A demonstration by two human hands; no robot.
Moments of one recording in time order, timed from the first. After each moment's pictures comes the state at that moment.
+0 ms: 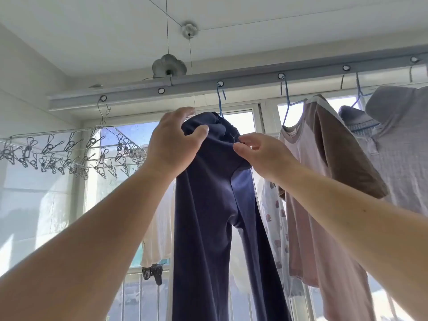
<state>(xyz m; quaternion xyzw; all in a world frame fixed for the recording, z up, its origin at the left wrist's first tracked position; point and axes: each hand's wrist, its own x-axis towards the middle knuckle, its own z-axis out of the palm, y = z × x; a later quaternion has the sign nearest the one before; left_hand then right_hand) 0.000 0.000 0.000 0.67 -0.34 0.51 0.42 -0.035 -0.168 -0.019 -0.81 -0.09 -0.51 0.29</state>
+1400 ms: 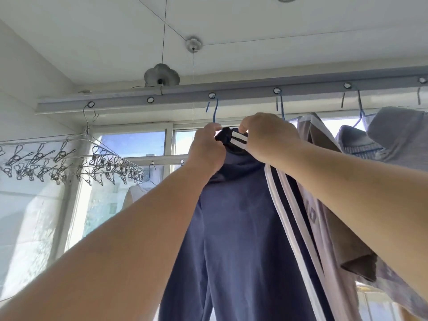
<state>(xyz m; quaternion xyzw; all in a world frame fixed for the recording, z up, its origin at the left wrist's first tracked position) 0.031 -0.114 0.034 0.69 -0.33 0.41 0.50 -0.036 -0.210 0.051 -0.83 0.06 -0.55 -0.07</state>
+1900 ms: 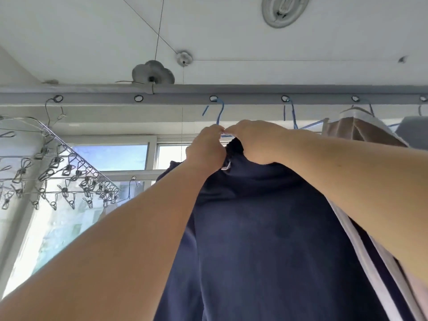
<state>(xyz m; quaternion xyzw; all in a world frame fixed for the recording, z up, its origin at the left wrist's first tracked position) 0.124 -0.118 0.088 0.72 -0.37 0.46 0.37 0.037 -0.199 0.095 -0.86 0.06 -0.45 -0.21</state>
